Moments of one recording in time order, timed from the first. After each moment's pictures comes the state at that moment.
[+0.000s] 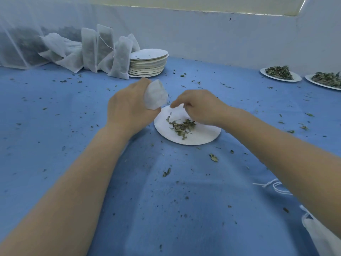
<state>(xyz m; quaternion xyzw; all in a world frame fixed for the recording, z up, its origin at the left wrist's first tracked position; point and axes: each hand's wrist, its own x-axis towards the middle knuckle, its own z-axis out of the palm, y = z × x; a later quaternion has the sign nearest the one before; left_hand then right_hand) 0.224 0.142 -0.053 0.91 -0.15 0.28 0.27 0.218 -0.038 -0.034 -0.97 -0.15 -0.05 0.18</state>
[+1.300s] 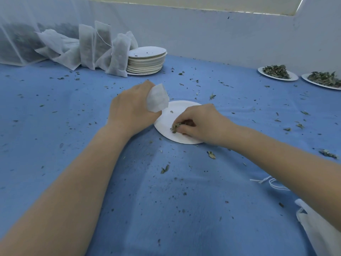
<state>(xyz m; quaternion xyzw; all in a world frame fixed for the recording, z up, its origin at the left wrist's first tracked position) 0.226 0.140 -0.059 0.92 -0.17 0.24 0.25 0.177 -0.036 -0.048 -0.97 -0.18 -0.03 0.17</state>
